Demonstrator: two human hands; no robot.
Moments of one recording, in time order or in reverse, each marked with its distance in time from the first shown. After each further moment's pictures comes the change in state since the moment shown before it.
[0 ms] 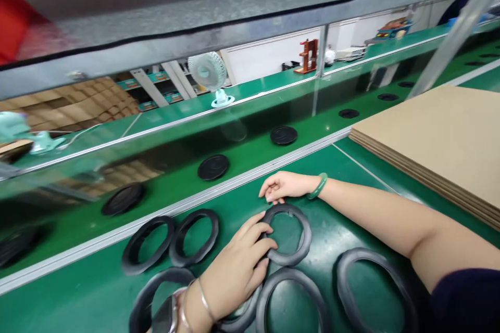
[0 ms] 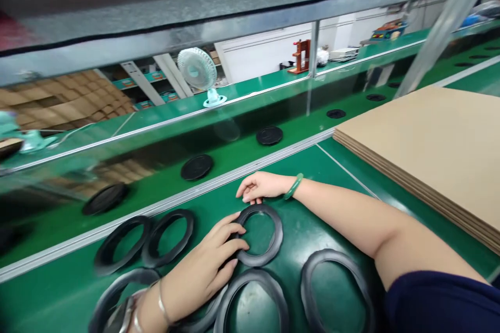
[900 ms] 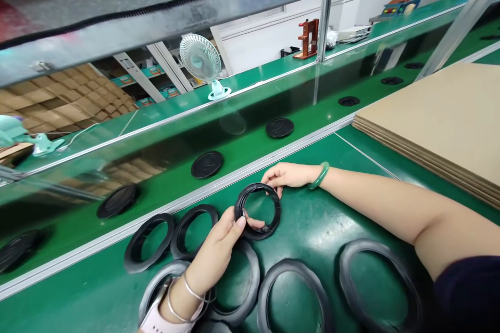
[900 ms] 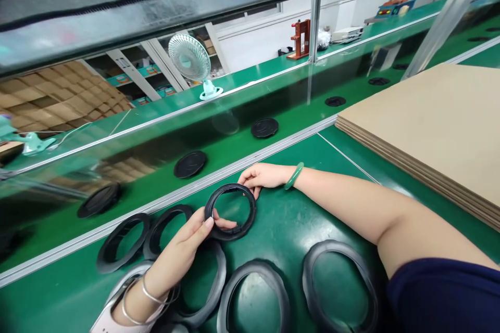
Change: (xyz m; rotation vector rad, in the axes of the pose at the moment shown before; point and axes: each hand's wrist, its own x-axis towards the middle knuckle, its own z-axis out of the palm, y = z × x) left_hand -0.002 -0.026 -0.009 -0.866 0.272 -0.458; right_hand 0.006 0.005 -0.006 0.121 -0.045 -0.016
